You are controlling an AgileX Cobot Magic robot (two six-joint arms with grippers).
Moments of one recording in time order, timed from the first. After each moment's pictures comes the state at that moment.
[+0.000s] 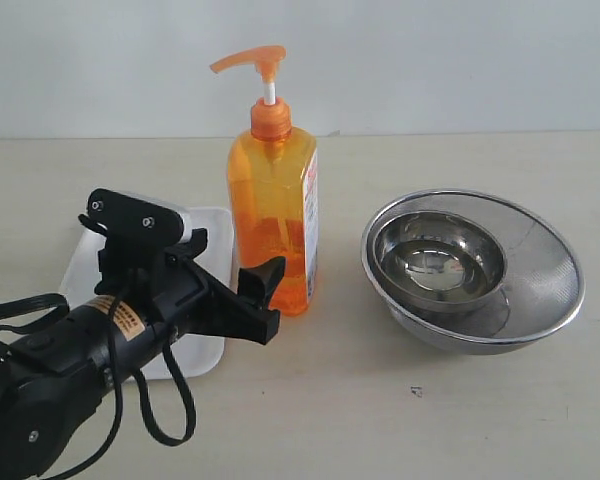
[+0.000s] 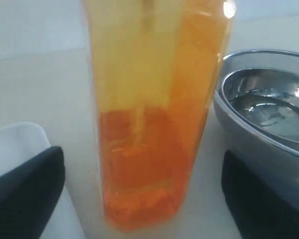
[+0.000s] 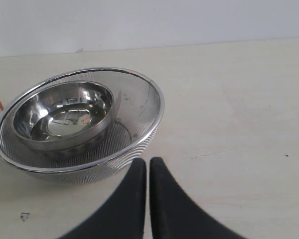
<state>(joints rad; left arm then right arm) -0.79 1.77 -0.49 -0.36 -0.91 0.11 0.09 0.00 0.00 0.03 0.35 0.04</state>
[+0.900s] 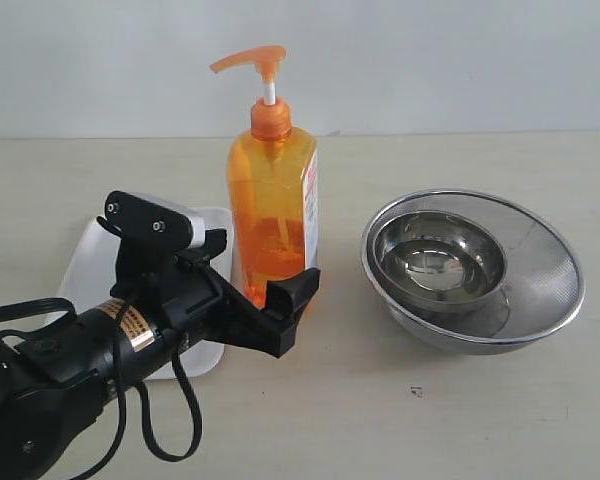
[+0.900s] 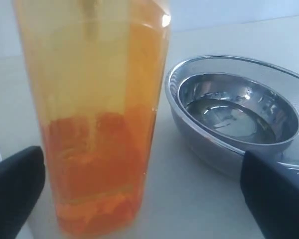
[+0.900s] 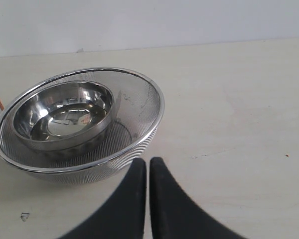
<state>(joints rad) -0.79 1.77 -0.49 -0.22 -0.92 0.00 0.09 0.00 0.00 0.03 0.35 0.04</state>
